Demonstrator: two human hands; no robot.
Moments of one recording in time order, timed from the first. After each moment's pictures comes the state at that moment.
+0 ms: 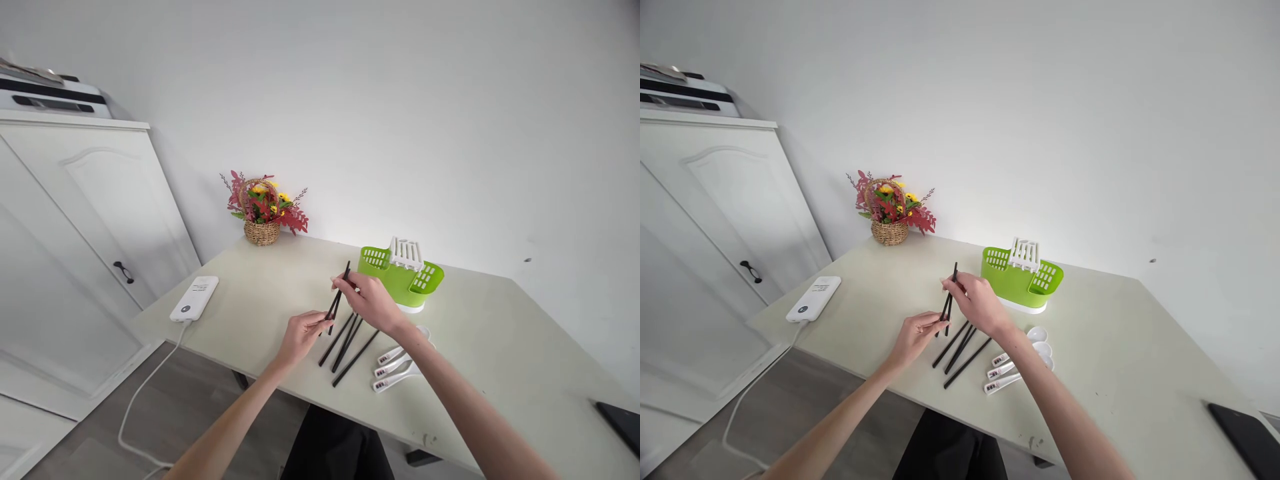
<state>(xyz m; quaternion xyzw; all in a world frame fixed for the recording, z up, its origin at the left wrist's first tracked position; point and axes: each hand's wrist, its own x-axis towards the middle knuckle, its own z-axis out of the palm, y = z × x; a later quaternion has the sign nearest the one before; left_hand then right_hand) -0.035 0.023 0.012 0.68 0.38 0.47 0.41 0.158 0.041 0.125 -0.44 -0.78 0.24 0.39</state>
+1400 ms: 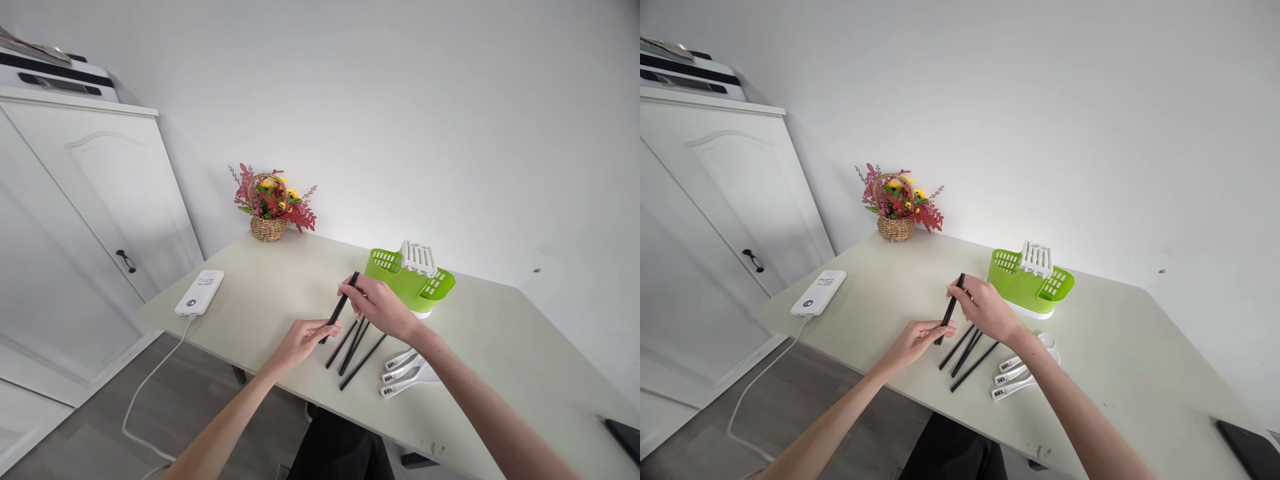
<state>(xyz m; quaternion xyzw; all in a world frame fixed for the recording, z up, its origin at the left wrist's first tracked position) -0.059 0.013 0.020 0.66 0.38 0.39 0.51 0.151 0.034 0.137 -0.42 -0.81 0.27 0.31</state>
